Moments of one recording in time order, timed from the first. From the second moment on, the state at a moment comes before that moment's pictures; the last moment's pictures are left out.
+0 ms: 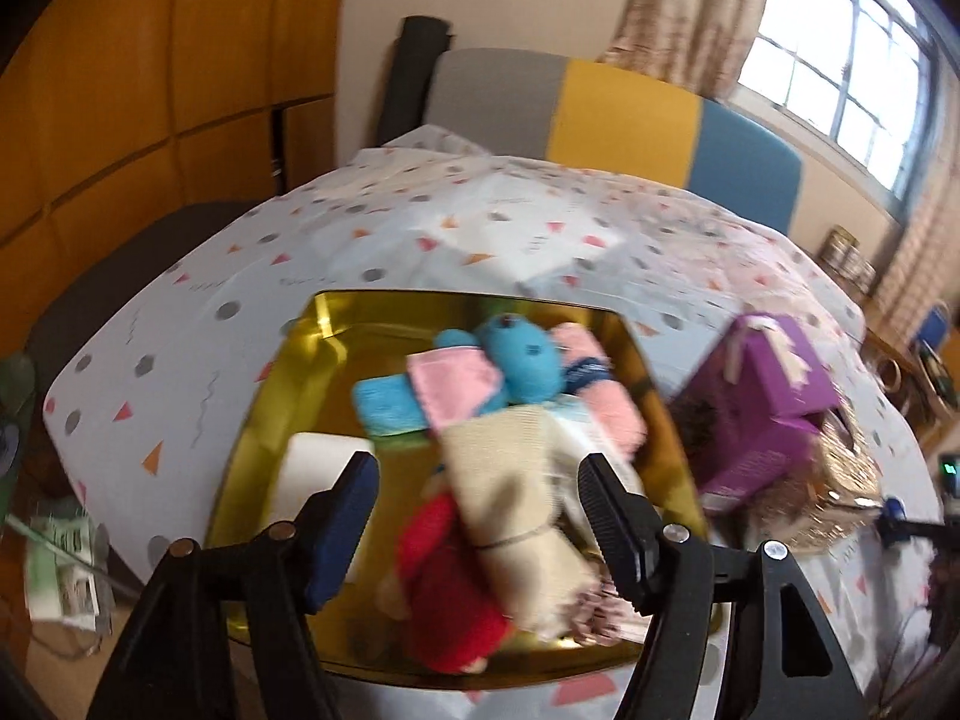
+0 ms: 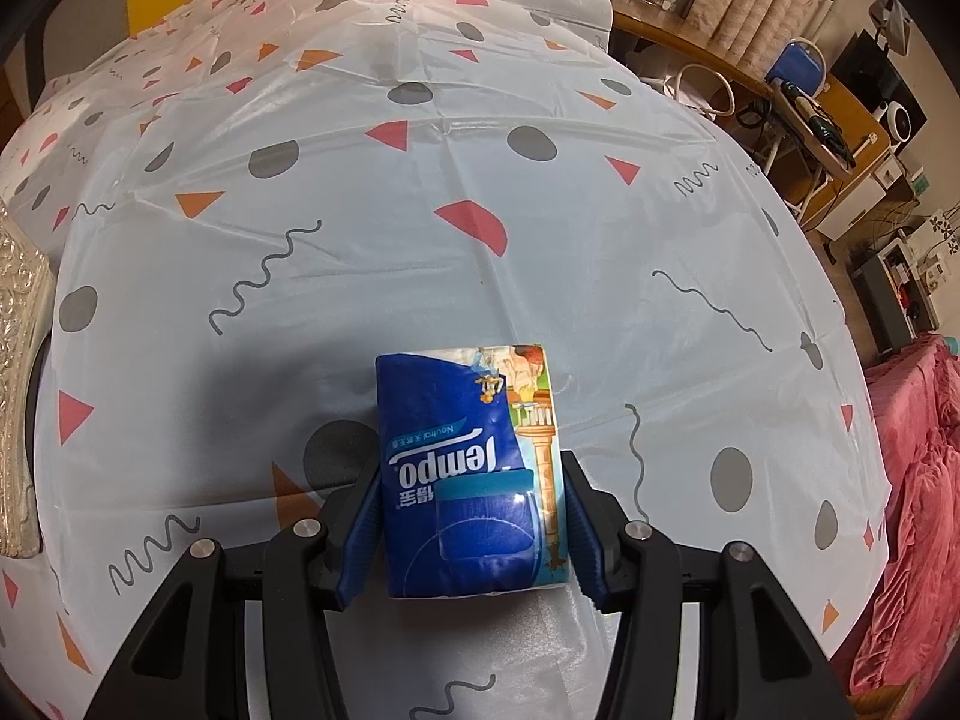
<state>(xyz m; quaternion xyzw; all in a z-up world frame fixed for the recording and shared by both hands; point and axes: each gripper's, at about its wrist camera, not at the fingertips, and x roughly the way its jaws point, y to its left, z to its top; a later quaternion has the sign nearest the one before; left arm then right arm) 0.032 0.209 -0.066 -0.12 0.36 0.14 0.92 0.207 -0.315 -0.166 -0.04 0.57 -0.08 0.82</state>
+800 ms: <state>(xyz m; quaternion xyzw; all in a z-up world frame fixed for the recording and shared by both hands) 0.034 0.129 -0.066 -0.04 0.38 0.06 0.92 0.206 -0.305 -0.161 -0.04 0.56 -0.05 0.83</state>
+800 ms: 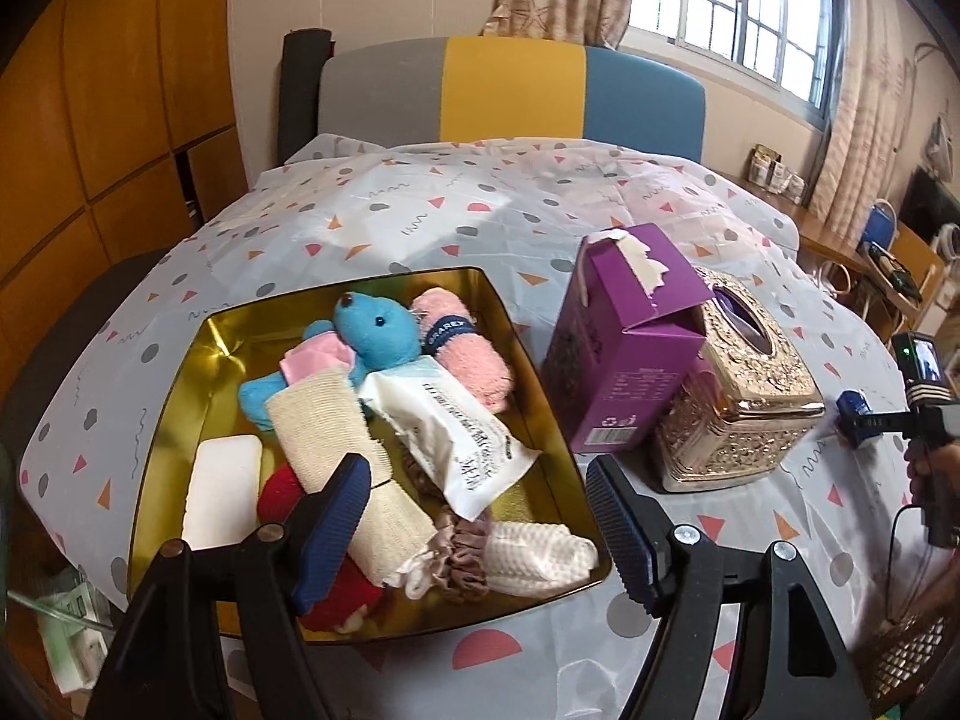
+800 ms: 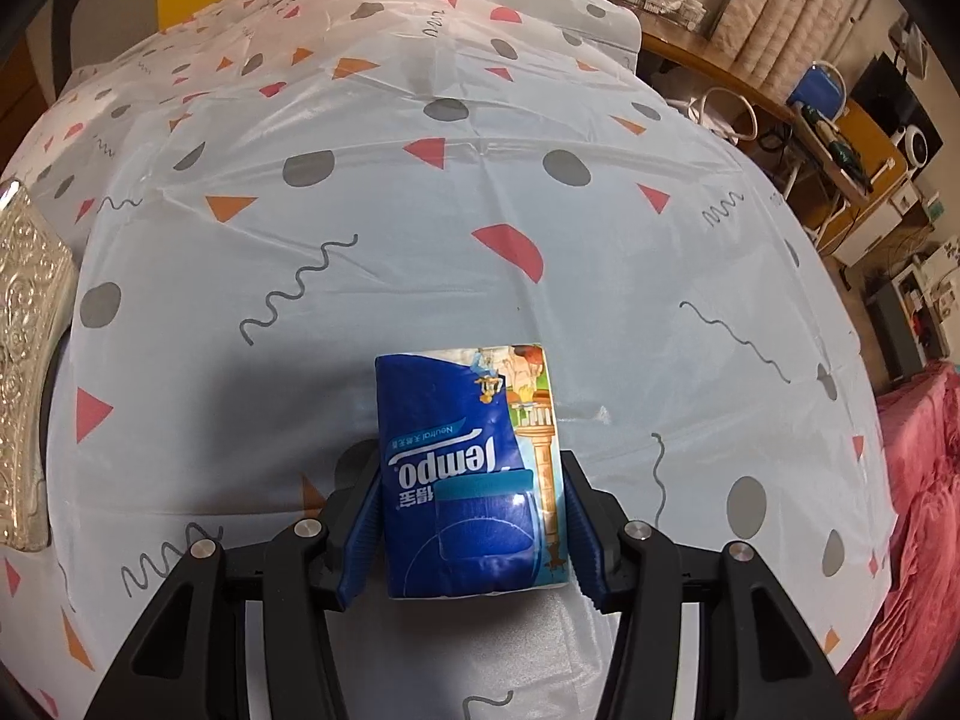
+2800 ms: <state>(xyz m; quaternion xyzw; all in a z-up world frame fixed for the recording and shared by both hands) 0.010 0.172 -0.069 -0.09 0.37 0.07 0.92 0.202 0.044 0.017 -0.09 0.37 0.32 0.87</state>
